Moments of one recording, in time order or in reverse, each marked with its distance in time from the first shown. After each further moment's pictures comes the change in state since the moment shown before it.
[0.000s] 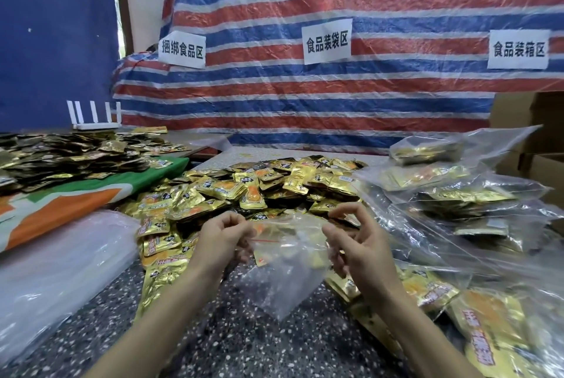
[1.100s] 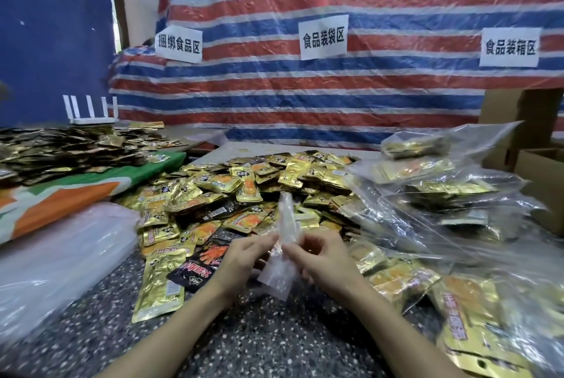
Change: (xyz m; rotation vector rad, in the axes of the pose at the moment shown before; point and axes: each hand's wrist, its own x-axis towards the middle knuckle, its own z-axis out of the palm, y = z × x) left_hand -0.028 -0.032 0.021 0.039 -0.347 0.018; right_hand -0.010 0.013 0.020 -0.379 -0.221 0.078
